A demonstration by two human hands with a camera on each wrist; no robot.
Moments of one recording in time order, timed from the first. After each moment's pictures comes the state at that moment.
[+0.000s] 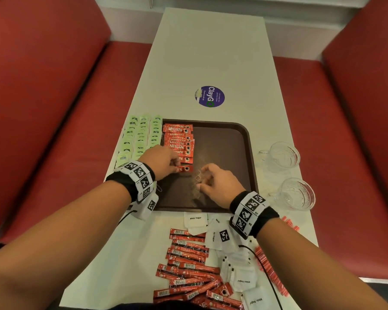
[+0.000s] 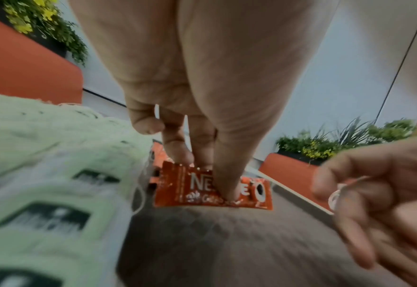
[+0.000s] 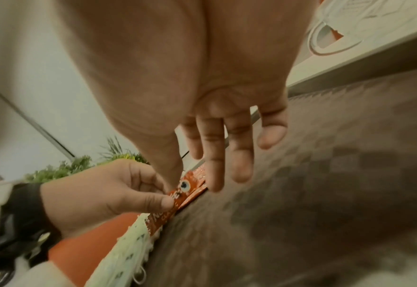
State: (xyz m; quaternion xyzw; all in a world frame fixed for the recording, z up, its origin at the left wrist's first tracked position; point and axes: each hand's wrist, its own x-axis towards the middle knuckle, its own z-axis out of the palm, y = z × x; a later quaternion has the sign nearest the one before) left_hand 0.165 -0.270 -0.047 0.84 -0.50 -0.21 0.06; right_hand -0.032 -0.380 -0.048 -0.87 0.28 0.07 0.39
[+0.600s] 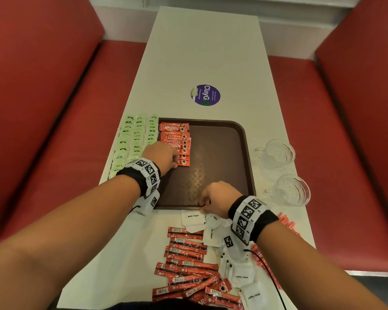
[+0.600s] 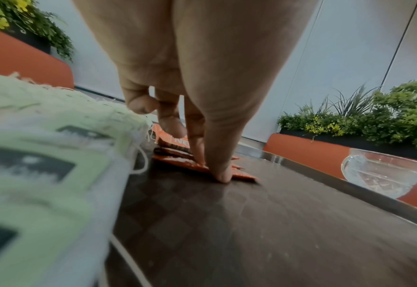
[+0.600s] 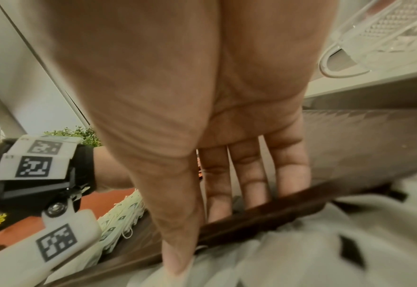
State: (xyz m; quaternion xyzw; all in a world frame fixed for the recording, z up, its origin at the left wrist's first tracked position) left_hand 0.171 -0.292 -0.071 0.86 -0.47 -0.16 -0.02; right_hand -0.044 -0.373 -0.047 -0.91 0.19 0.27 0.25
